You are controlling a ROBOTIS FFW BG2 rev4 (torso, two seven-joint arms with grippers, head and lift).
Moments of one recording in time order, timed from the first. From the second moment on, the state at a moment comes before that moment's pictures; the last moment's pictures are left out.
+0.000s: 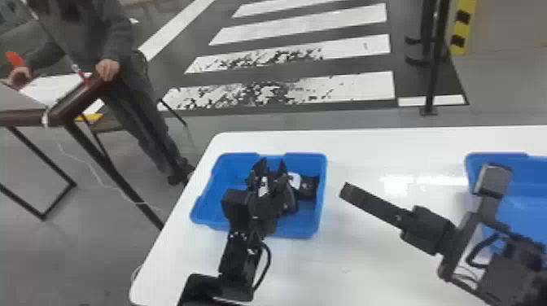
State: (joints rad) left arm 0.20 0.05 0.07 -1.59 -0.07 -0.21 -0.04; right arm -0.14 -0.36 0.56 -1.59 -1.27 0.38 0.61
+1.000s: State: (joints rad) left arm 0.63 0.02 0.00 -2.13 0.25 -0.15 -0.21; right arm 0.03 -0.31 -0.10 -1.94 -0.57 0.95 0.27
